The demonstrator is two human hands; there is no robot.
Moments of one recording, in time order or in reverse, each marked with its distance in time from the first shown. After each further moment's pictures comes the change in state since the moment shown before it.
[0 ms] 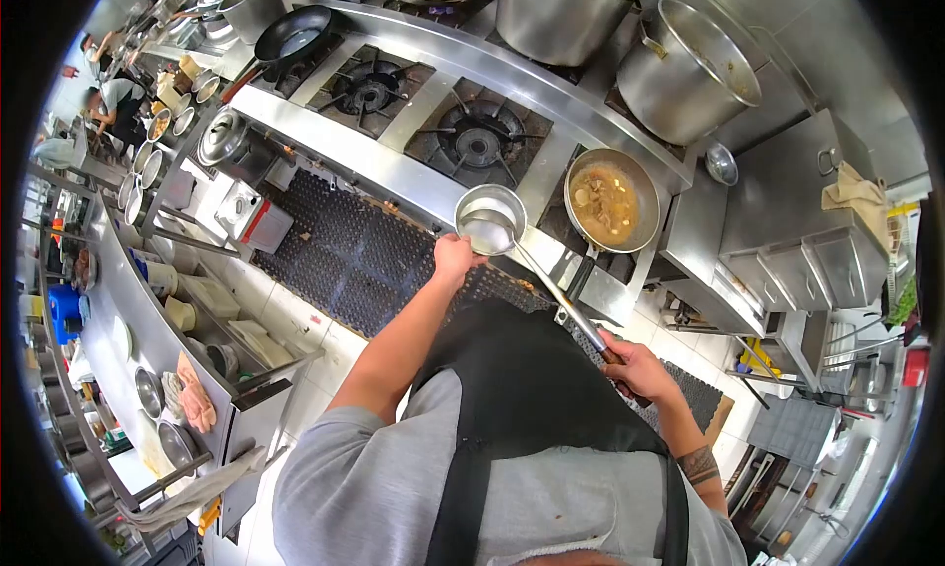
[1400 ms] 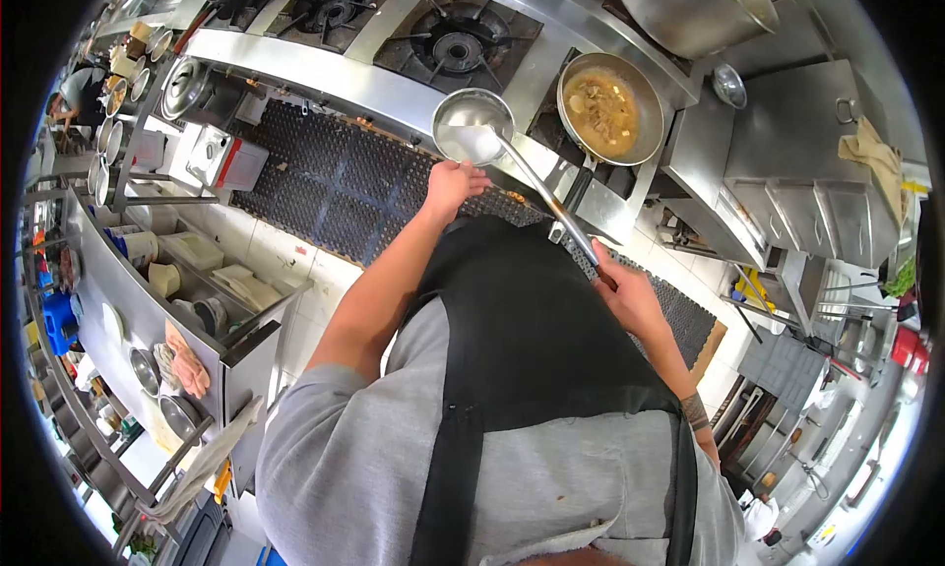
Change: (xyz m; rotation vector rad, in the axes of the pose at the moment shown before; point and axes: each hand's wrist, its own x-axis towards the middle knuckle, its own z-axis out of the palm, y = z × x) left_hand -0.029 -0.019 0.007 0.177 -0.234 -0.098; right_hand 0.022 0.022 0.023 -0.540 0.309 -0.292
